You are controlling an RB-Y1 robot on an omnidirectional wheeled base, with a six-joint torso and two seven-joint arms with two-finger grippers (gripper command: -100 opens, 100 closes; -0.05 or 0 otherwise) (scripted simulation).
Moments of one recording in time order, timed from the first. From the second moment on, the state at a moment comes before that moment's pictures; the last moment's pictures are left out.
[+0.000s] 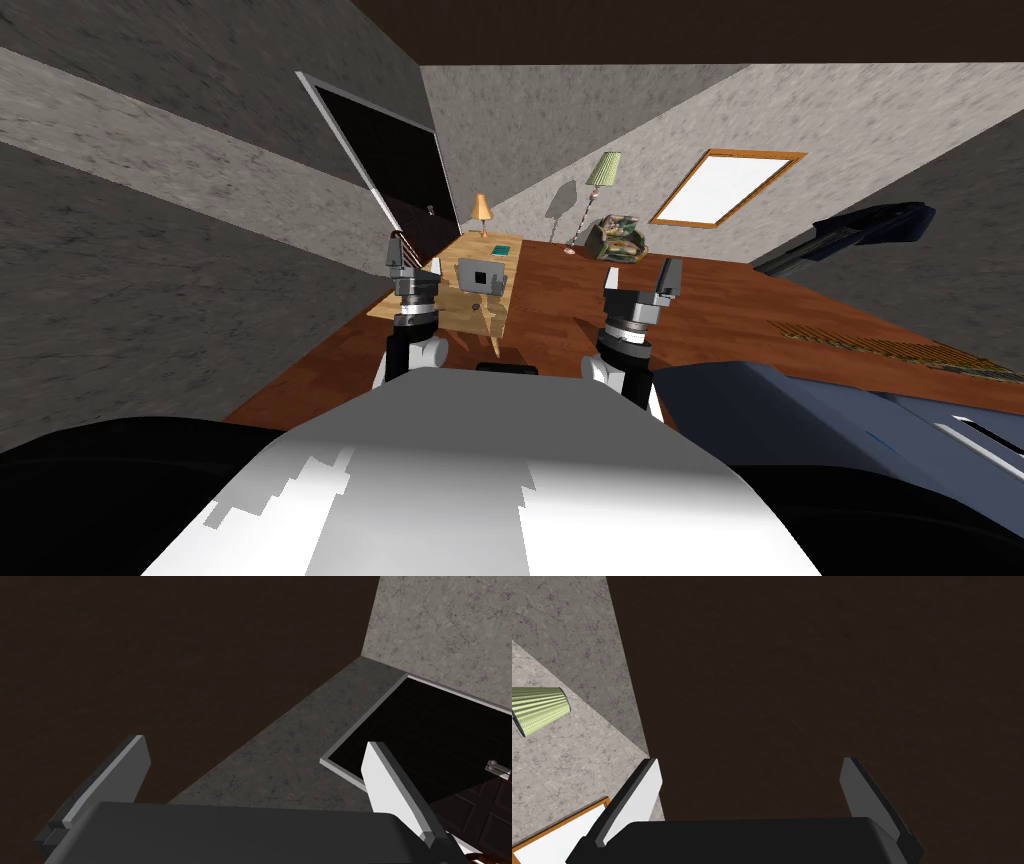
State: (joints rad) left arm 0.46 -0.04 -0.06 -2.35 0.00 -0.35 0.10; right arm 0.53 -0.02 0.00 -2.39 0.02 -0.52 -0.11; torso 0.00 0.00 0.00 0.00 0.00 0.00
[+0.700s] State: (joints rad) left arm 0.41 0.11 0.02 -2.25 0.10 -0.17 0.09; right arm 0.53 -0.02 0.00 -2.39 0.02 -0.52 -0.11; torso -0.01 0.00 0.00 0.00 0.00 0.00
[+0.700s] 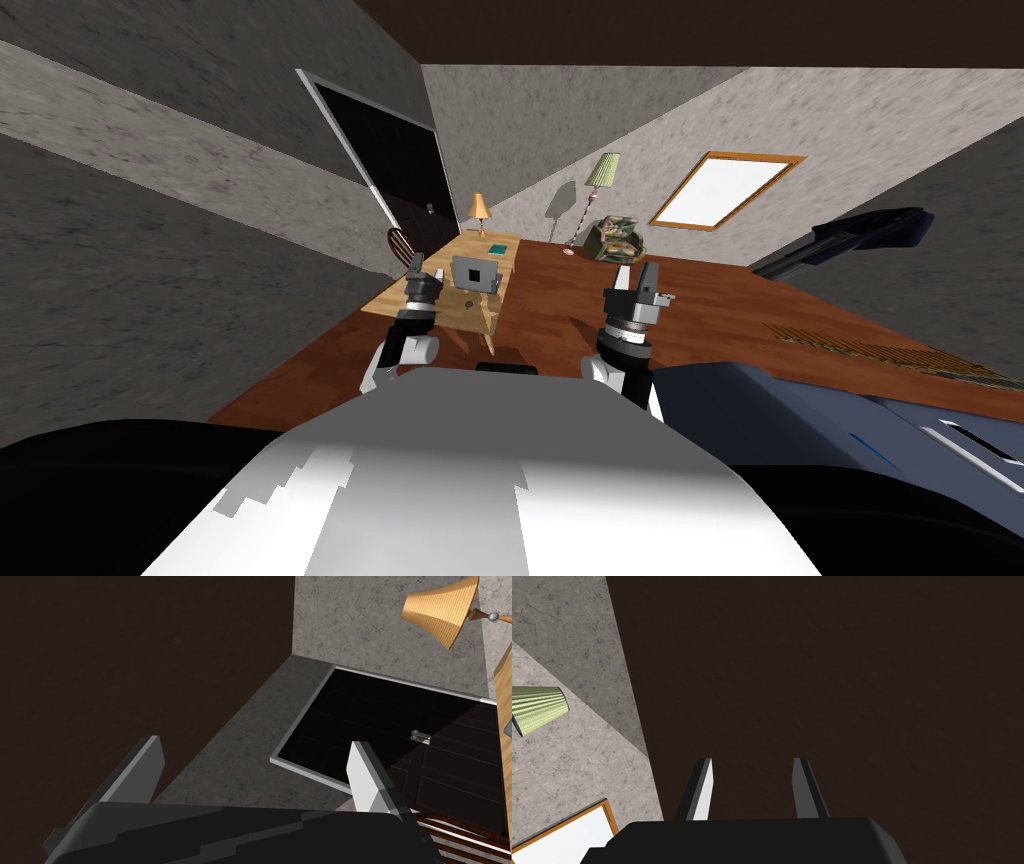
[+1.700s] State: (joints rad) left arm 0.35 0.25 0.13 -2.04 0.24 0.04 0.08; right arm 0.53 -0.02 0.00 -2.39 0.02 -0.52 -0.11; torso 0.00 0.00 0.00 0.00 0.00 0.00
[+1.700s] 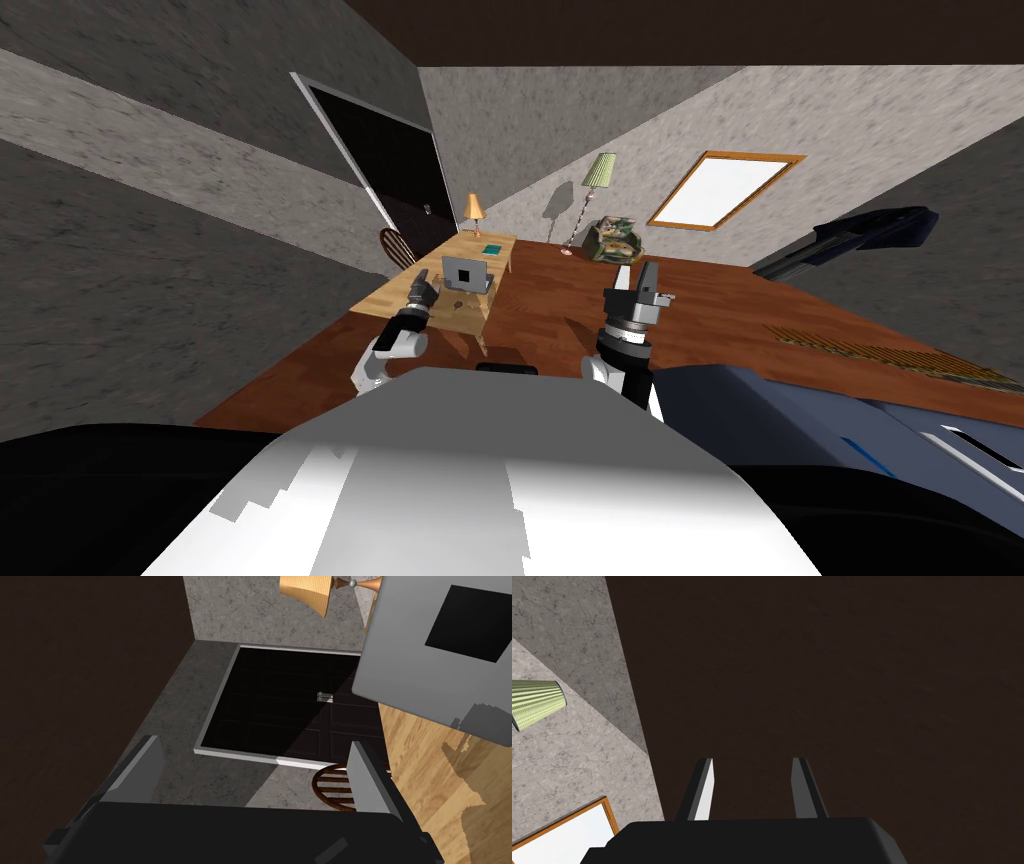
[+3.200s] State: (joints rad) left arm 0.25 0.40 0.27 -1.74 0.42 0.43 0.07; right arm 0.53 -0.02 0.00 -2.39 0.02 -0.52 -0.11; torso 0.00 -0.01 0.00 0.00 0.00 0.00
